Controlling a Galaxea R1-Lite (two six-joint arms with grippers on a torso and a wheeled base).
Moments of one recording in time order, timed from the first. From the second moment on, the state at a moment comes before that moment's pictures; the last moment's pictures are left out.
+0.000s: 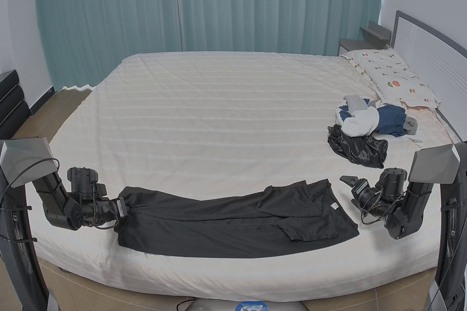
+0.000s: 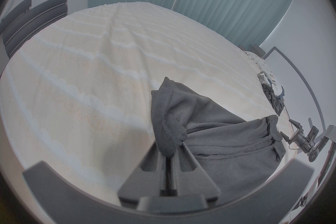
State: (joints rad) left arm 0.10 2.29 -0.68 -0.82 -0.26 -0.25; right arm 0.04 2.46 -0.64 -1.39 0.16 0.97
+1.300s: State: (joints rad) left arm 0.02 2.21 -0.64 -0.83 -0.14 -0.24; right arm 0.04 2.46 -0.64 -1.39 0.16 0.97
